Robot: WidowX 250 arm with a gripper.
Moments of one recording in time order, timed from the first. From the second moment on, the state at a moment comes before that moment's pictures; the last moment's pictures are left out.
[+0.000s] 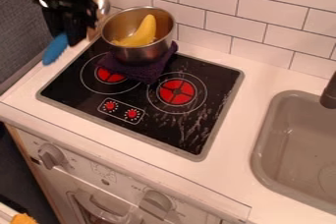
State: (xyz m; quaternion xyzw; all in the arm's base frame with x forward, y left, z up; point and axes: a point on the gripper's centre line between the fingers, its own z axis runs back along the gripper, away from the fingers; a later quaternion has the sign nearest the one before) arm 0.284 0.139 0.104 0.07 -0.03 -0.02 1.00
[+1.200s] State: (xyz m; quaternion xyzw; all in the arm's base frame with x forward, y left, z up) arm 0.291 0.179 0.040 0.10 0.02 0.03 0.99
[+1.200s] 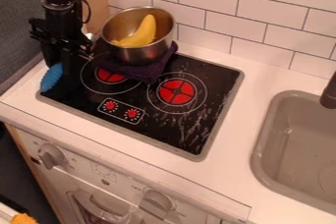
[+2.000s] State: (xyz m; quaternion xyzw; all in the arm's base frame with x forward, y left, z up) arm 0.288 0.167 0.085 0.08 -0.08 -0.02 0.99
